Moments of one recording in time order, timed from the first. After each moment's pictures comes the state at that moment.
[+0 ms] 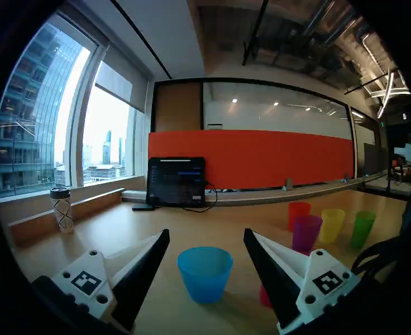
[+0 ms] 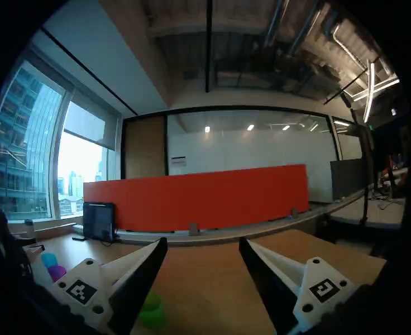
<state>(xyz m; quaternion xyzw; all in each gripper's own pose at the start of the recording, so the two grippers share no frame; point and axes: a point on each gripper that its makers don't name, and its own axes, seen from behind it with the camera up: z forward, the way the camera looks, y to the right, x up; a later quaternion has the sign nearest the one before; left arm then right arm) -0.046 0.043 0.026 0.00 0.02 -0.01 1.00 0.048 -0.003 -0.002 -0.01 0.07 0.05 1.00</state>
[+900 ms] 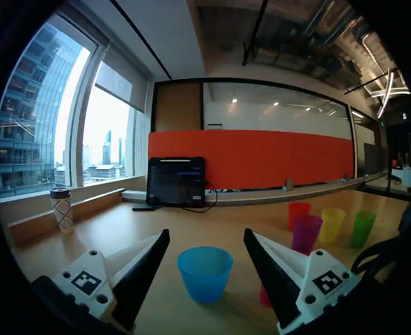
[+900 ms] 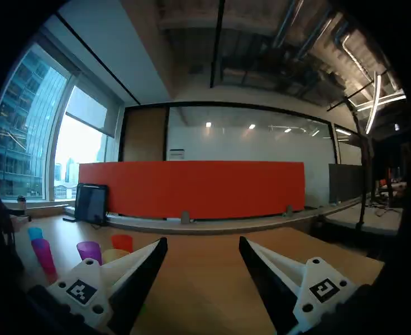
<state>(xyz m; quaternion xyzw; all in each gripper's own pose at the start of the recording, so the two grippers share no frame) -0.045 0.041 0.025 0.00 0.02 -0.01 1.00 -0.010 0.008 0.013 -0.02 0.05 0.01 1.00</state>
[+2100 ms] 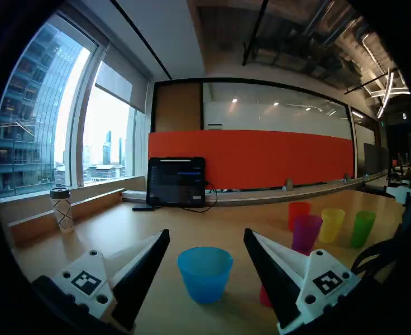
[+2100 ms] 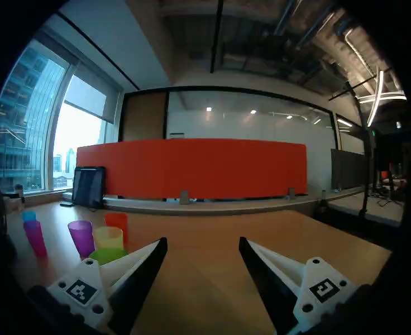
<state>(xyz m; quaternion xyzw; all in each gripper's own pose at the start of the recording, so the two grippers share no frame) -0.045 0.042 0.026 0.00 0.02 -0.01 1.00 -0.058 0.013 0.029 -0.02 0.01 0.01 1.00</state>
